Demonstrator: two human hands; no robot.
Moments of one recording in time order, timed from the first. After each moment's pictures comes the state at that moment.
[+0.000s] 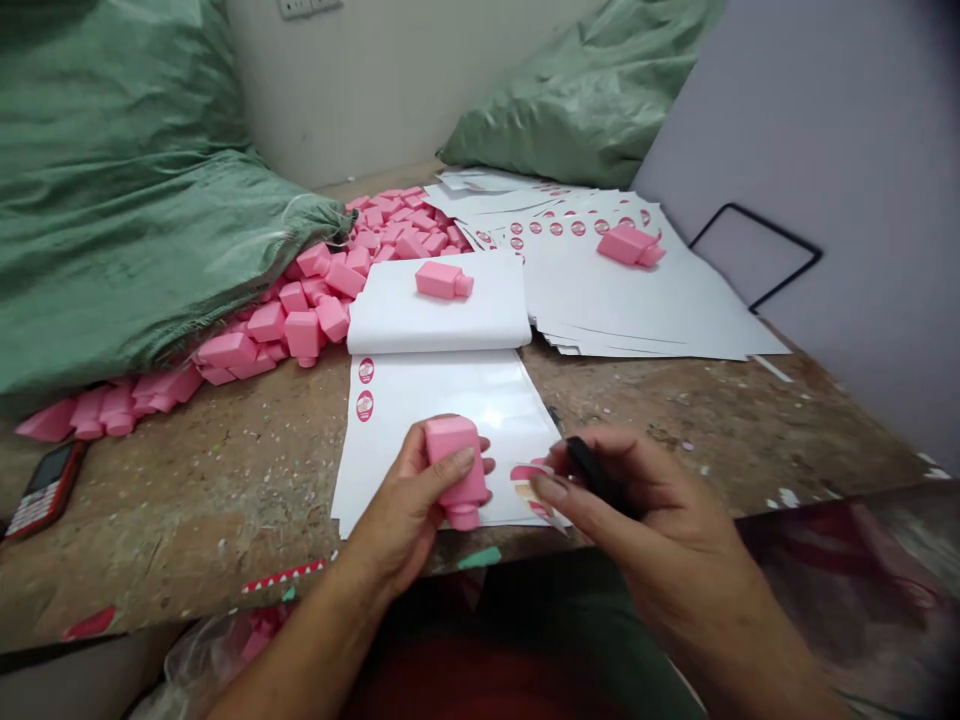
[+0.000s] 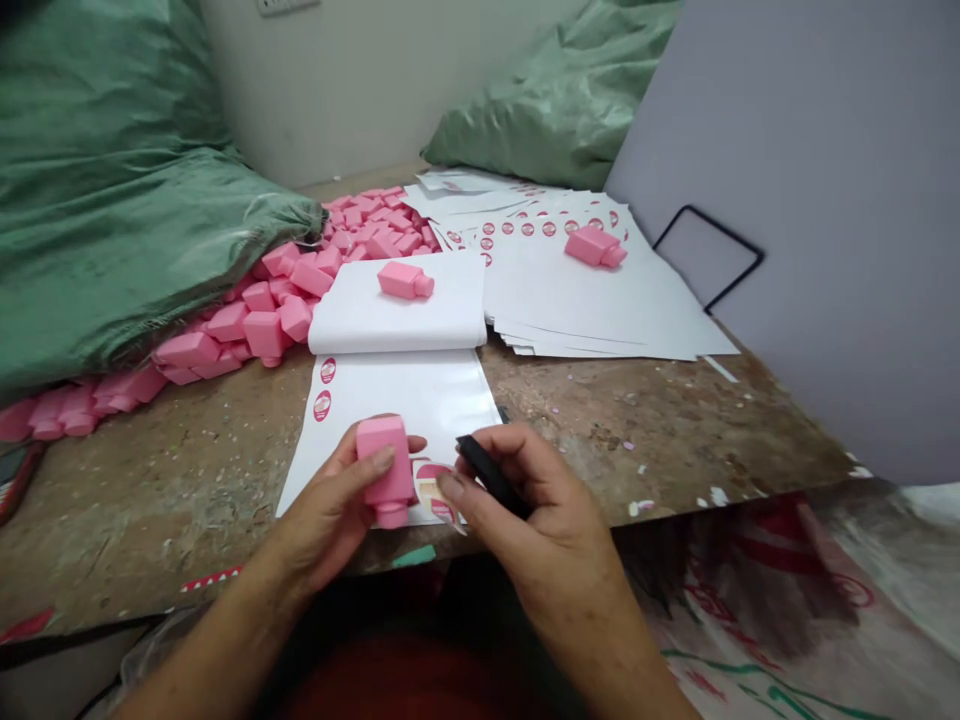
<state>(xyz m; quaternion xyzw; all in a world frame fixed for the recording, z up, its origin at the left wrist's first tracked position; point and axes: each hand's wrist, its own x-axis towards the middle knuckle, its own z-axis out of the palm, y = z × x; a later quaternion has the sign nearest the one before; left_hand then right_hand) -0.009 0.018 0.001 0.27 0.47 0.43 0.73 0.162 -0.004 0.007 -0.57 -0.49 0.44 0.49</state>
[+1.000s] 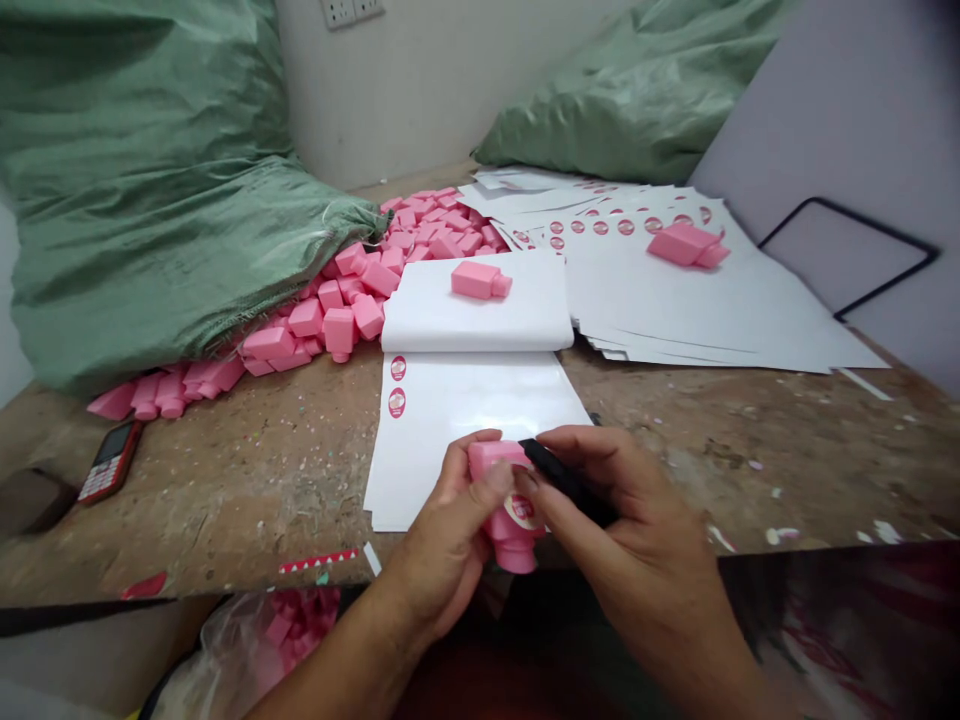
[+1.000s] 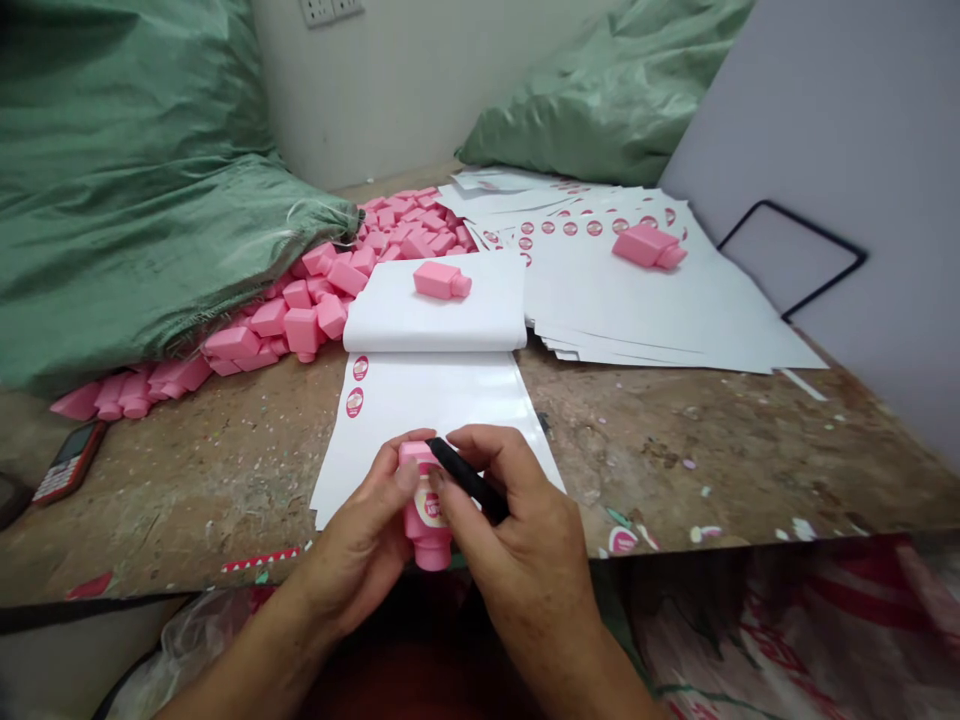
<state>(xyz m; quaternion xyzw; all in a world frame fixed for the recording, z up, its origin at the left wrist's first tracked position) -0.004 -0.003 0.002 0.21 0.38 0.49 0.76 0.126 0.002 0.005 -0.54 -0.59 0.33 0.50</state>
